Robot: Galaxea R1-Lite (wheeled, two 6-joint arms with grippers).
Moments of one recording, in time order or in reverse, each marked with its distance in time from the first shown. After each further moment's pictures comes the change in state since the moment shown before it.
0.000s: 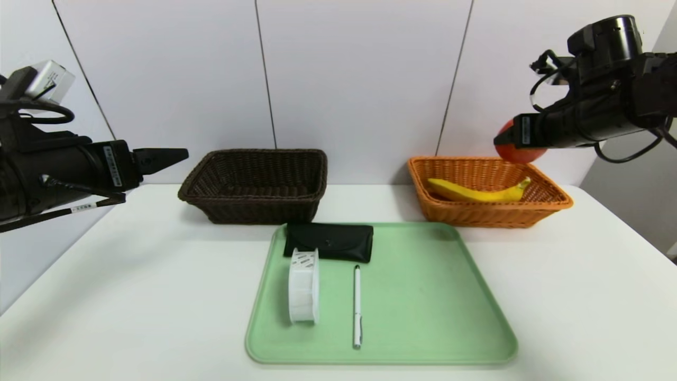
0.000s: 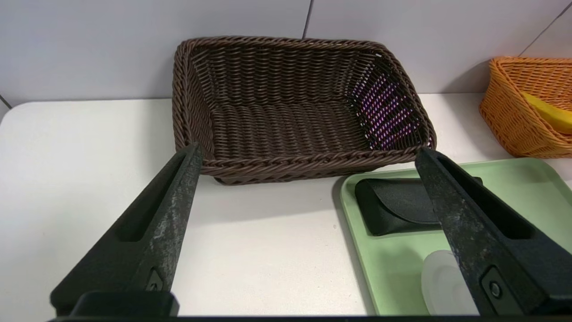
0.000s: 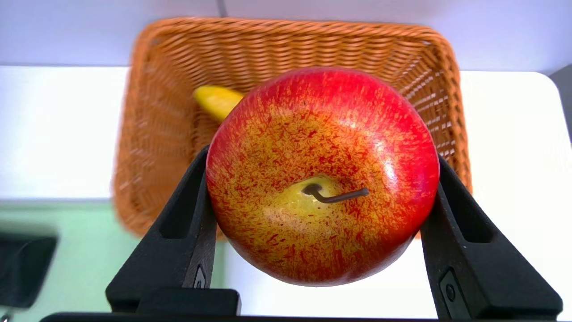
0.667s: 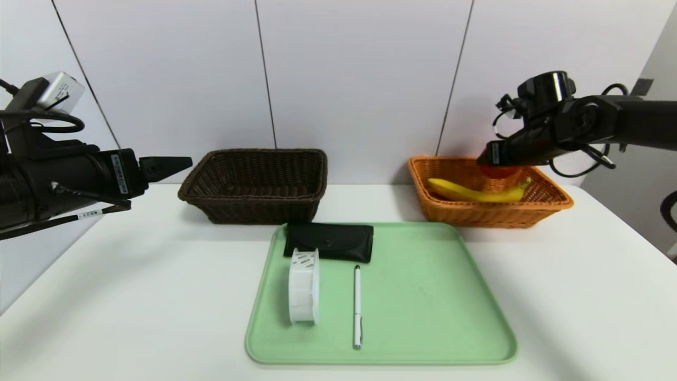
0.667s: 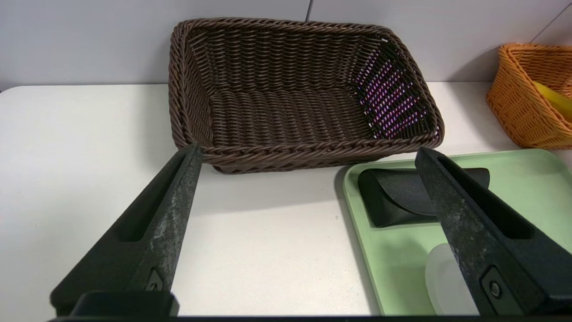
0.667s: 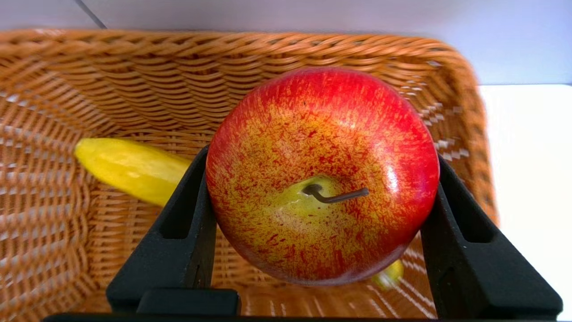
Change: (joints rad) left arm 0.000 0.014 0.019 0.000 0.001 -0.002; right arm -0.074 0.327 -0.223 -0.034 0.008 -0.056
